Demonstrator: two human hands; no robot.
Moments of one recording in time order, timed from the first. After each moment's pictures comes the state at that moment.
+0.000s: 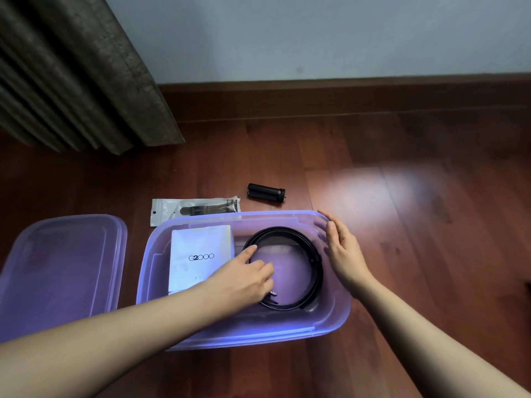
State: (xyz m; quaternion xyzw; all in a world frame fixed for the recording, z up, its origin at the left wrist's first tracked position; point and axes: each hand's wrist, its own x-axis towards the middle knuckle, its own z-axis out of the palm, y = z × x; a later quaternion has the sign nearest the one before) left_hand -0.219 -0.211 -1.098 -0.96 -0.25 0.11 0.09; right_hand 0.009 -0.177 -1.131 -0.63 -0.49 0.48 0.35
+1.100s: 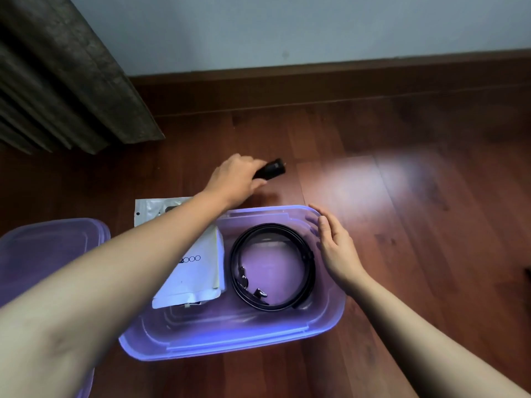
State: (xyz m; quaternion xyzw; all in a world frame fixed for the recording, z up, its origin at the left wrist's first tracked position) left_hand -0.198 -0.060 -1.083 -0.82 -0.55 -0.06 -0.13; right_hand 0.006 -0.180 -1.124 -0.64 -0.49 0.47 0.36
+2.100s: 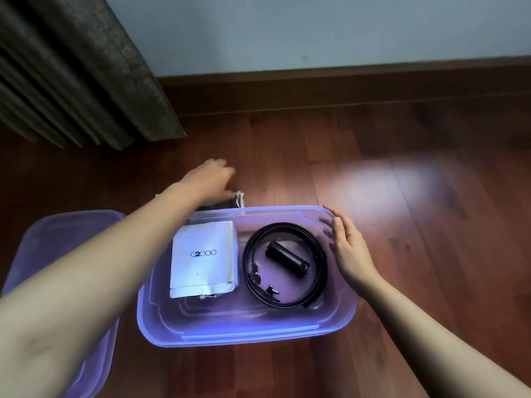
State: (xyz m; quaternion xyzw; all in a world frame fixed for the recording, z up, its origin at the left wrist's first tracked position) left_hand -0.269 -0.064 -1.073 -0.78 -0.60 0.14 -0.13; right_hand 0.007 -0.180 -1.123 -0.64 -0.49 0.47 0.35
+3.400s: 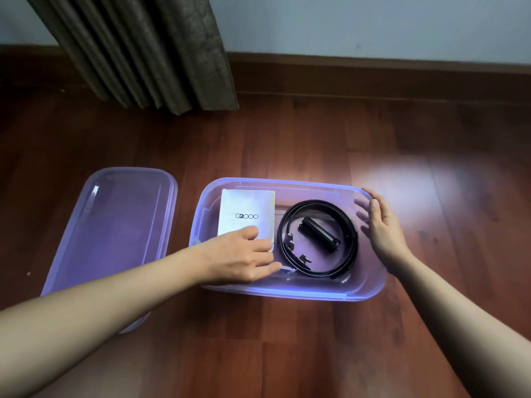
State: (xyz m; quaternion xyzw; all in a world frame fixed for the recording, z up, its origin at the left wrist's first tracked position) left_hand -0.292 -0.249 -1.083 -0.97 -0.17 -0.08 0.13; right_hand -0.002 -0.183 -1.104 -0.64 -0.47 0.50 0.35
